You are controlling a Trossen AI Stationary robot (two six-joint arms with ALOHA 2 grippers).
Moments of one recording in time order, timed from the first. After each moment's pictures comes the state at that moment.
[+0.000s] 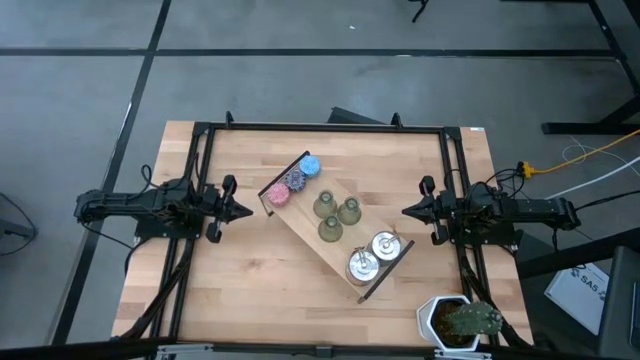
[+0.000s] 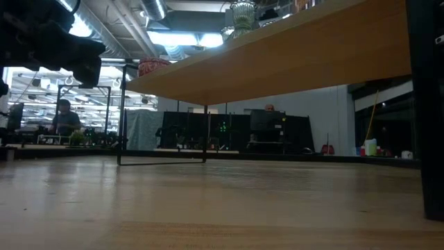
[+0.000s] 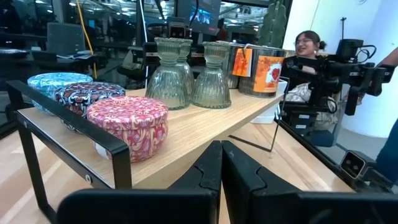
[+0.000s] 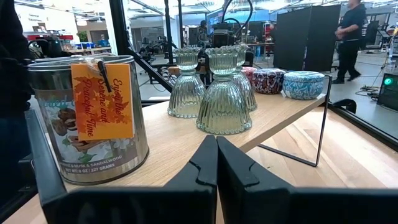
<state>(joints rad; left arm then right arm) 0.03 0.02 0.01 0.04 0.14 -0.11 0.05 0.00 0.01 0.02 -0.08 0.07</state>
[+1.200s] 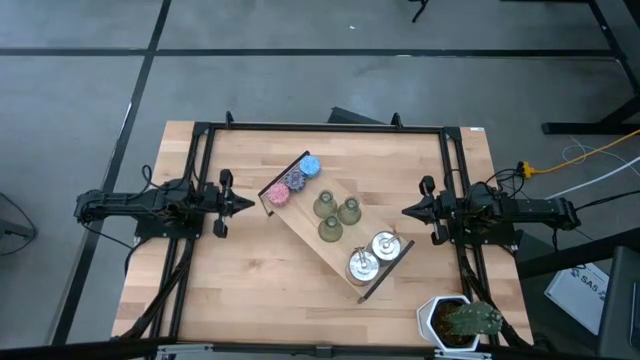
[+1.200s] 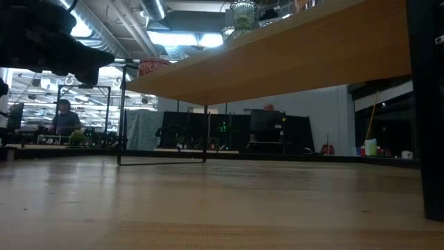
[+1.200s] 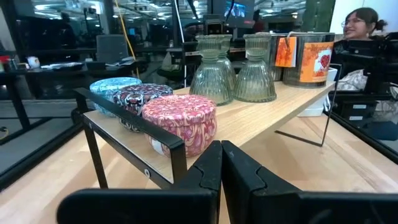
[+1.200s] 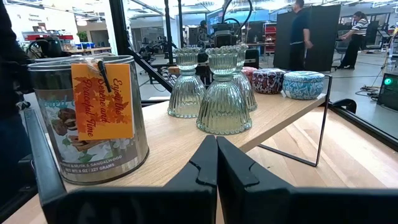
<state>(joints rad) 0.03 0.02 0.01 0.02 -0.02 0.00 0.05 0.00 0.01 0.02 -0.08 0.07</state>
